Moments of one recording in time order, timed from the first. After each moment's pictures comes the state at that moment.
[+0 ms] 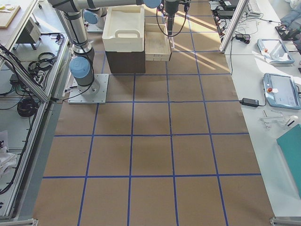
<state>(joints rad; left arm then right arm) -1.80 -1.81 -1.57 -1.32 1.51 1.54 1.62 -1.51 1.46 -1.61 -1.60 0.24</state>
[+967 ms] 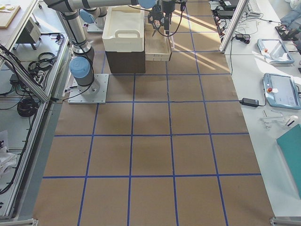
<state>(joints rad) -1.95 -1.83 -1.61 -1.32 1.47 1.43 1.63 -1.53 1.48 -1.64 -1.59 0.25</state>
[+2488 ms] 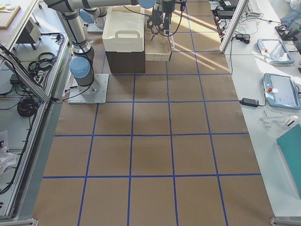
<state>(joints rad) -1.96 -1.87 -1.62 -1.31 1.43 1.41 1.63 -1.53 1.48 -1.64 -1.59 0.25</state>
